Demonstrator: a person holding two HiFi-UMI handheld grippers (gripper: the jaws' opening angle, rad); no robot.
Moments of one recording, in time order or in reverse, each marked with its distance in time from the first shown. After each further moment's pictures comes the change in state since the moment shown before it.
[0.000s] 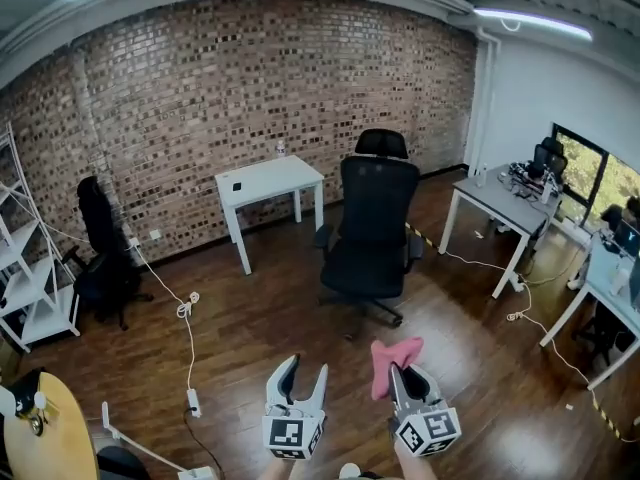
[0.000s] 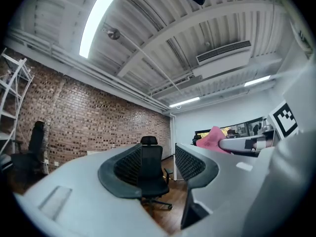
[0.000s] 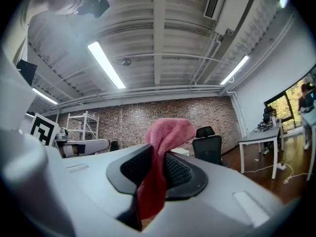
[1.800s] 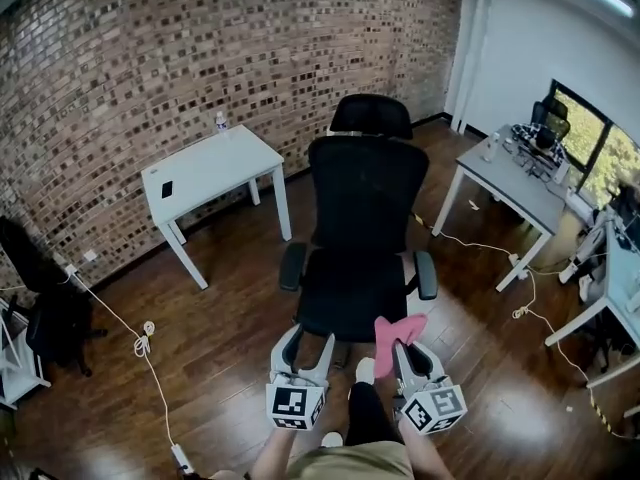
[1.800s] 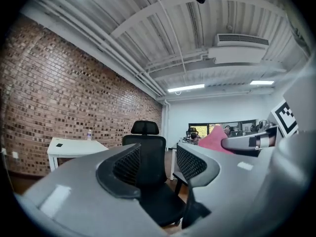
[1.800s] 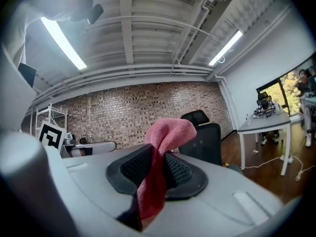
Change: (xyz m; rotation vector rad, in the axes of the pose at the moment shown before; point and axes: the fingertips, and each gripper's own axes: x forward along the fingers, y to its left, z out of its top) left arm 0.556 0.179 -0.140 -0.066 0.115 -0.197; right arm 0.474 -0.283 -0.083 0.087 0.097 -0.160
